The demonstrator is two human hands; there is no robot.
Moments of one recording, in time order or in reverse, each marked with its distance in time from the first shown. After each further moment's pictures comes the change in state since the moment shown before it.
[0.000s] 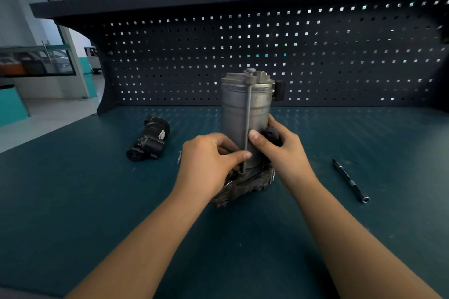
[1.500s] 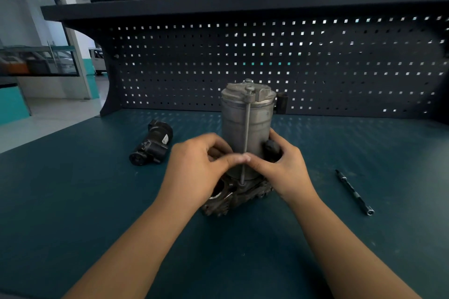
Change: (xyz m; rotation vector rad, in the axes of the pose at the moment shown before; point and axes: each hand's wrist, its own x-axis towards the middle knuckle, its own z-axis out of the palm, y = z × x) left_hand -0.006 0.006 -0.026 0.078 0.057 0.121; right_hand -0.002 0.007 0.008 -0.126 0.008 -0.057
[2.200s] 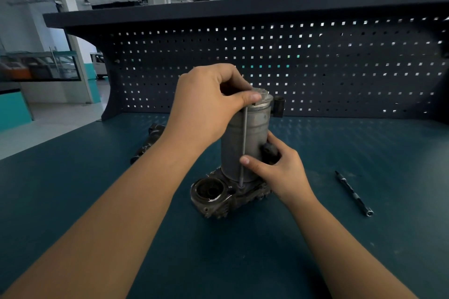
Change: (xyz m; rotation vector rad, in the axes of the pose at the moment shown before) left_hand 0.046 0.068 -0.021 0.022 0.090 0.295; right_hand -0.002 -0.004 0.000 -0.003 0.015 0.011
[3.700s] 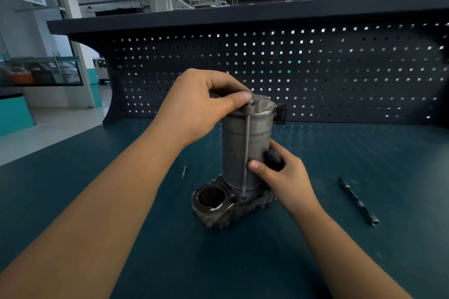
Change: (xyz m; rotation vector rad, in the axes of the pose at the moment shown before) left_hand 0.013 -0.013 -0.016 -0.088 -0.180 0.038; right_hand 0.001 0.004 -0.001 0.084 -0.013 0.041
